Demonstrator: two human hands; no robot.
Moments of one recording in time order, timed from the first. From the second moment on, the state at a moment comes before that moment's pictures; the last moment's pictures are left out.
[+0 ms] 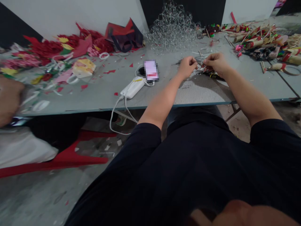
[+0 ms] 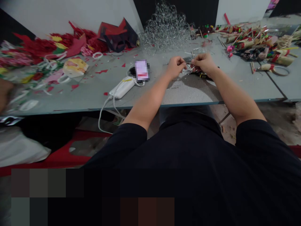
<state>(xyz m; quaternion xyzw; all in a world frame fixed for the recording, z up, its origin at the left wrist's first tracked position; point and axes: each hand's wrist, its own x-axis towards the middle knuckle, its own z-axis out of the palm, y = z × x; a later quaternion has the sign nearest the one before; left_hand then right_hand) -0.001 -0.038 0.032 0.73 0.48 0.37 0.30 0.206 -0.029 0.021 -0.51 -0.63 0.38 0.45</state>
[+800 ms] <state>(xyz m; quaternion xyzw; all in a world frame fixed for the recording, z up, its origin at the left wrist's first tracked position) -0.002 -0.009 0.003 0.63 0.46 0.48 0.40 0.209 -0.005 0.005 -0.49 -0.63 0.39 0.46</state>
